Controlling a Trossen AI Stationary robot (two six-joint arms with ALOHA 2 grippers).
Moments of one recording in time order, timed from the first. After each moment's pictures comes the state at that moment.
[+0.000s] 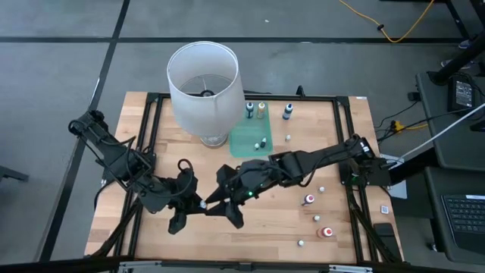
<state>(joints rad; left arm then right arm) -0.67 1.35 1.49 -0.79 -0.34 -0.82 0.34 2.01 2.12 -0.43 -0.09 0.65</state>
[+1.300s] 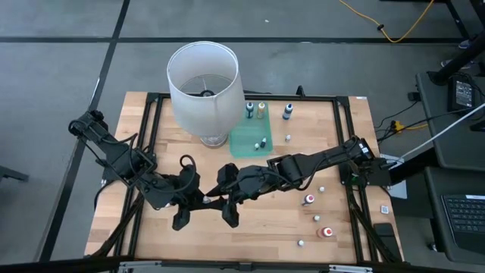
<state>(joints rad) -0.64 1.35 1.49 -0.78 -0.35 -0.79 0.35 2.02 2.12 -0.49 0.09 0.59</state>
